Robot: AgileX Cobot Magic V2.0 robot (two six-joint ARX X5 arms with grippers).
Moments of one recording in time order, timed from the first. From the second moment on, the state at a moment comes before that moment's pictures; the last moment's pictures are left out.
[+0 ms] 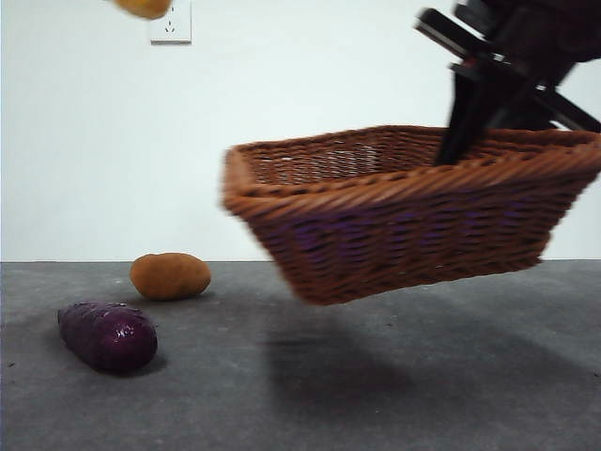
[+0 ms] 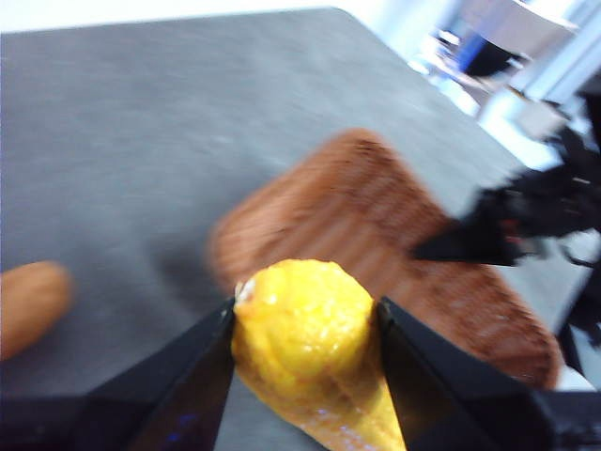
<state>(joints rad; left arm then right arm) -0.24 1.14 1.22 -0.64 0.61 -0.02 0.41 1.35 1.03 -0.58 -0.29 0.29</state>
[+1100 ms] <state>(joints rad) -0.64 1.57 1.22 -0.51 0.49 -0.15 0.54 1.42 1.03 -0.47 -0.29 0.41</state>
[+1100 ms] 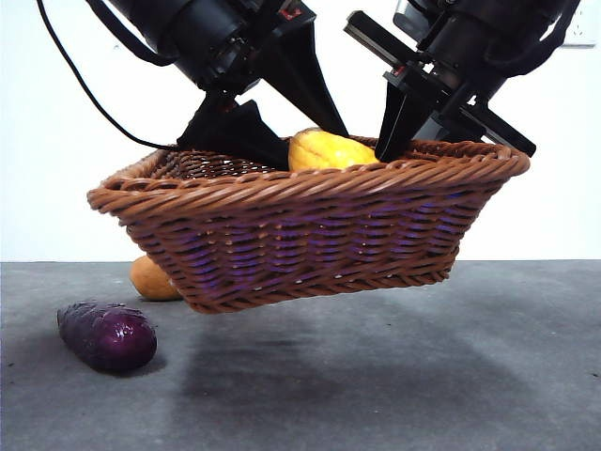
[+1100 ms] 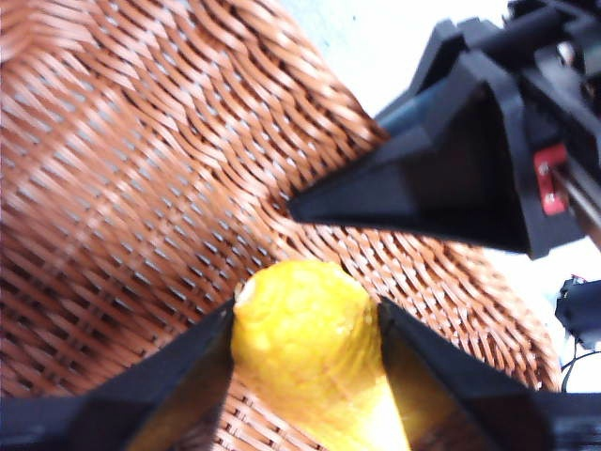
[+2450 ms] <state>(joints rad) -0.13 1.62 1.46 -0.59 0.37 0.59 0.37 1.40 1.37 -0.78 -0.34 0.15</state>
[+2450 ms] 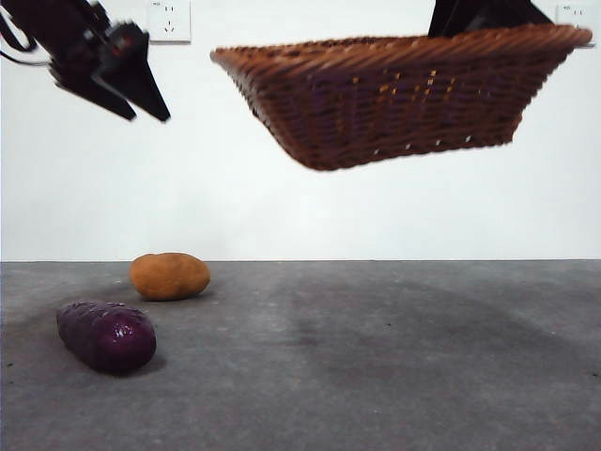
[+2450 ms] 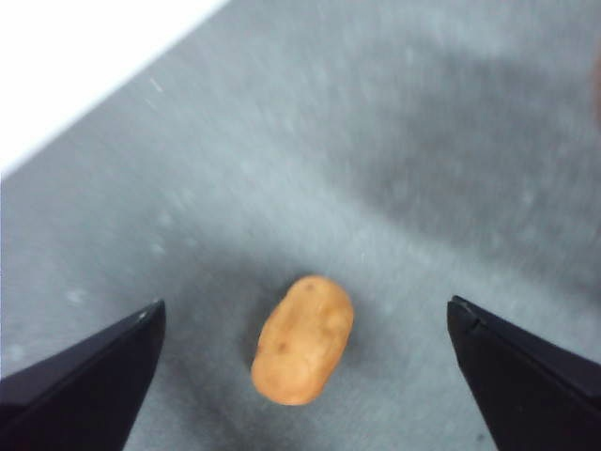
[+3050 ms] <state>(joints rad) -0.13 2.09 1.73 -0.72 0.36 0.74 0.25 1.39 1.41 -0.88 -0.40 0.05</state>
